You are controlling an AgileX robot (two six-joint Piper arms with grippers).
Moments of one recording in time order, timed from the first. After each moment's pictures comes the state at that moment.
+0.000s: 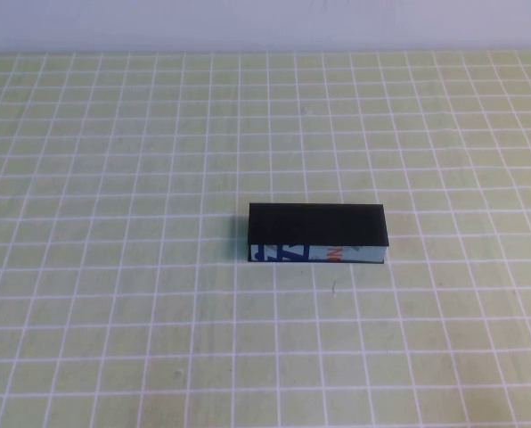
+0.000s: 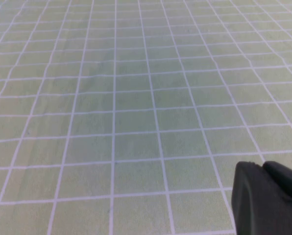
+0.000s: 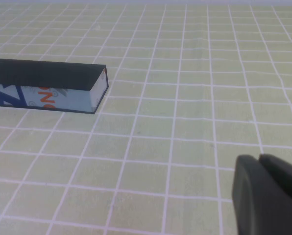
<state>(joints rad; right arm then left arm) 0.05 -0.01 0.03 0.47 0.32 -0.40 -0.09 -0.01 0.02 -0.05 0.36 0.04</state>
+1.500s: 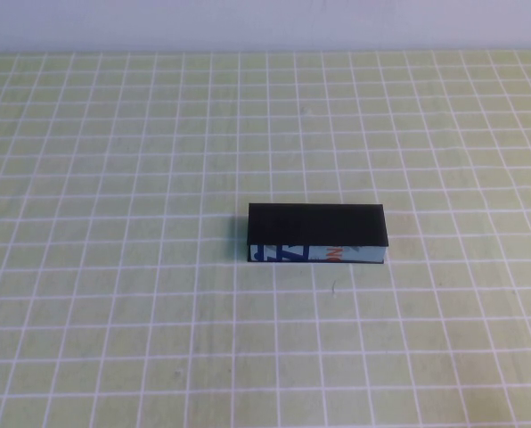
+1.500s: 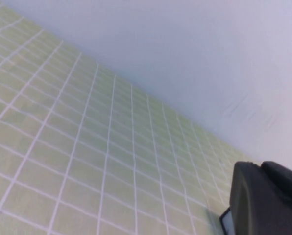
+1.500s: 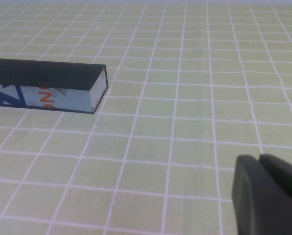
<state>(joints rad) 0.05 -0.01 0.03 0.47 0.32 -0.40 -0.09 -0.01 0.03 -0.64 0.10 0.03</state>
